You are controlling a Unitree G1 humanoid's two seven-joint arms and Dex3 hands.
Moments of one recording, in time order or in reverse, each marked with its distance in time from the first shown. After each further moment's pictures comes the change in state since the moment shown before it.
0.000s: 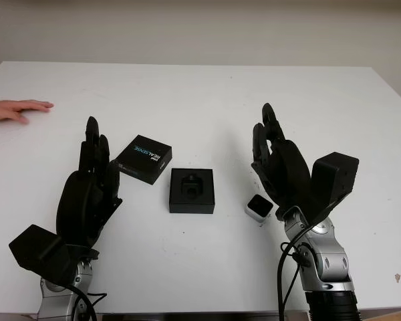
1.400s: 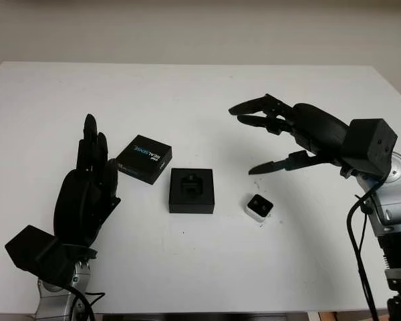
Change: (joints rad) left arm -0.014 0.009 0.010 -0.003 -0.008 -0.003 -0.021; right arm -0.290 -0.597 0.077 0.295 -0.290 -0.462 0.560
